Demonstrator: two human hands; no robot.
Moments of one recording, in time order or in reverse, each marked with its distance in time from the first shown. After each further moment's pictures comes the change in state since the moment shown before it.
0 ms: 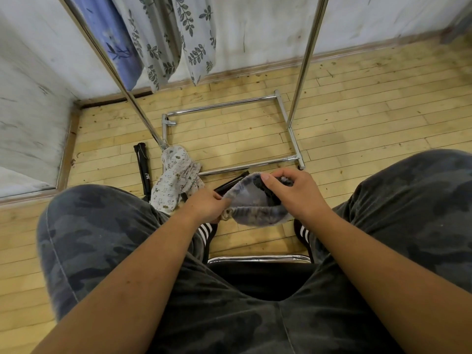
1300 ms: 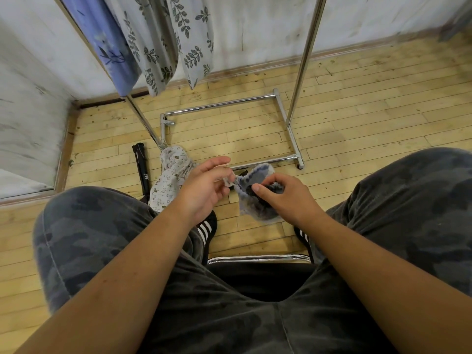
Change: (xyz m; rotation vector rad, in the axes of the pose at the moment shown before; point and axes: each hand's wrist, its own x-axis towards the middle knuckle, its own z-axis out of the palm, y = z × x) left_hand -0.006 0.026 -0.013 -1.103 -0.067 0.202; right_hand 0.003 0.013 0.008 -0.186 -0.078 0.059
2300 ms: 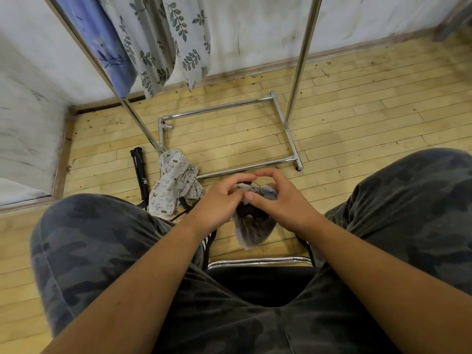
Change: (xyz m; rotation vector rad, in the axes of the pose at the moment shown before) left_hand -0.012 -0.013 0.015 0.741 -0.157 0.110; right_hand -0.014 -0.017 0.000 0.245 -0.184 -0.043
